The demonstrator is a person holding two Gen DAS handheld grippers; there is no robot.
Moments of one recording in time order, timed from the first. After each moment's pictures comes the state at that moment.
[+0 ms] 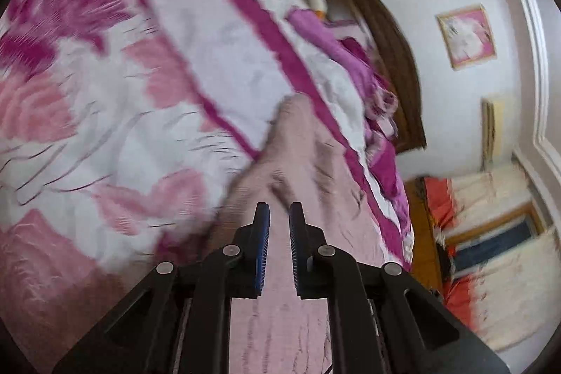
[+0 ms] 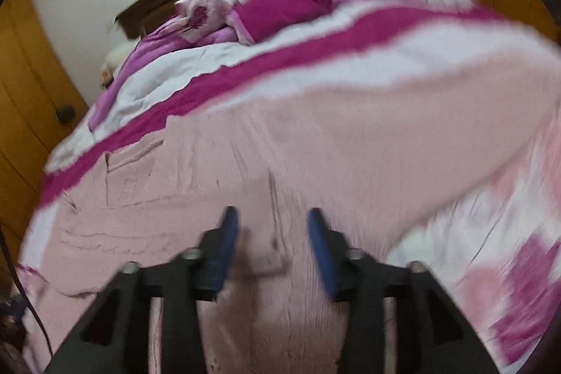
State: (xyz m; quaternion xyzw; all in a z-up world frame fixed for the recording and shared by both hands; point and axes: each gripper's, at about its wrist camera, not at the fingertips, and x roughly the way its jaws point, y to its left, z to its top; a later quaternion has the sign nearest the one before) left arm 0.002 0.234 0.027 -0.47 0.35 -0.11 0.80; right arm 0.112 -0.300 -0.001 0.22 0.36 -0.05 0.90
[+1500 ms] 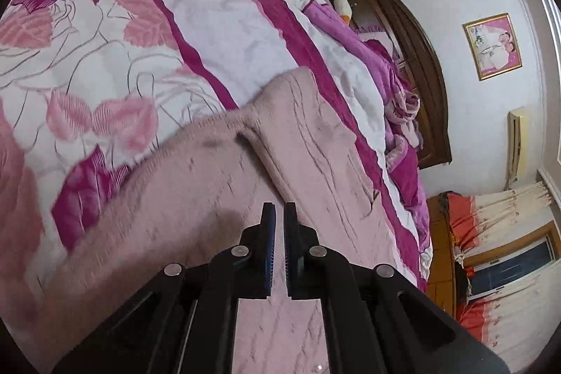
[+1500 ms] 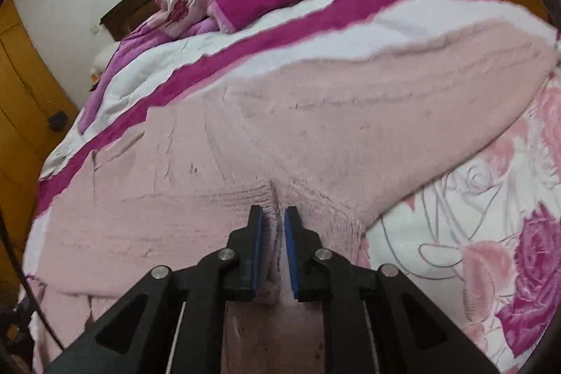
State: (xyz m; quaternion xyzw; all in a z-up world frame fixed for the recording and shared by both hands) left arm 0.002 0.167 0.032 -0.48 0.37 -0.02 0.80; right arm 0.111 -0.309 -0.010 0.23 0.39 -0.06 0.89
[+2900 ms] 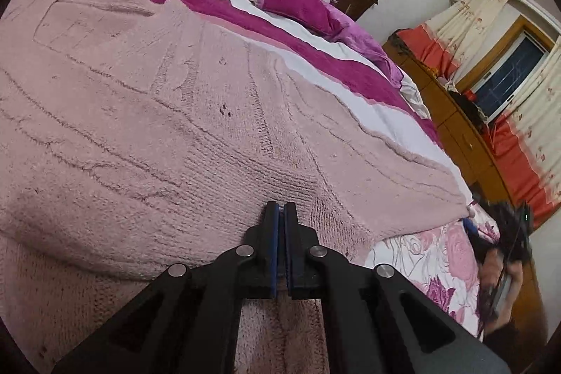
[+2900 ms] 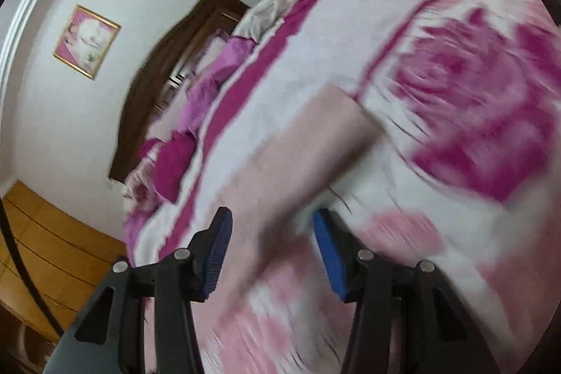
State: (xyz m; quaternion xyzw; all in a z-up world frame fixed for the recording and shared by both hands) left arm 0.076 -0.170 0.015 -0.21 0.41 -0.24 0.85; right arm 0.014 -0.703 -0.003 0.49 0.22 -0.08 0.84
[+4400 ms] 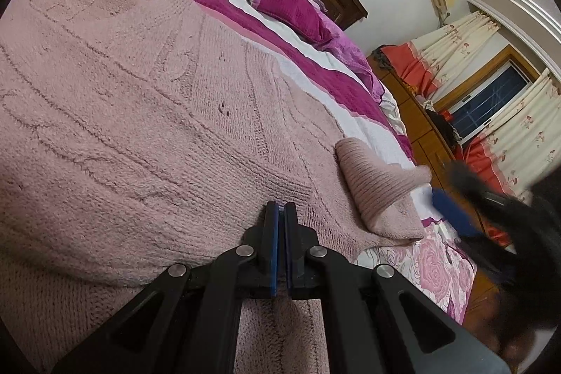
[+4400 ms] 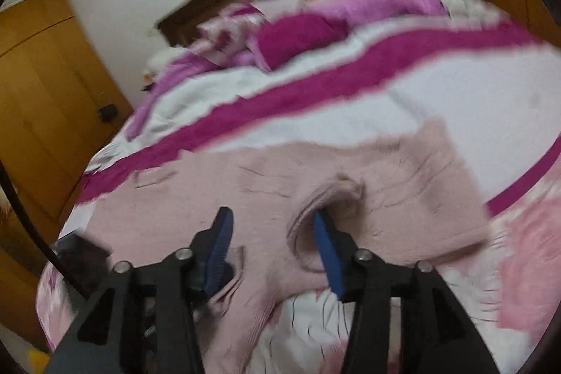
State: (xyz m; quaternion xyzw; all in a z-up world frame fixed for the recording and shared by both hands) left arm 0.084 -0.156 0.006 -0.28 0.41 -0.28 0.82; right arm 0.090 -0.386 0.061 0.17 0.33 0.05 0.93
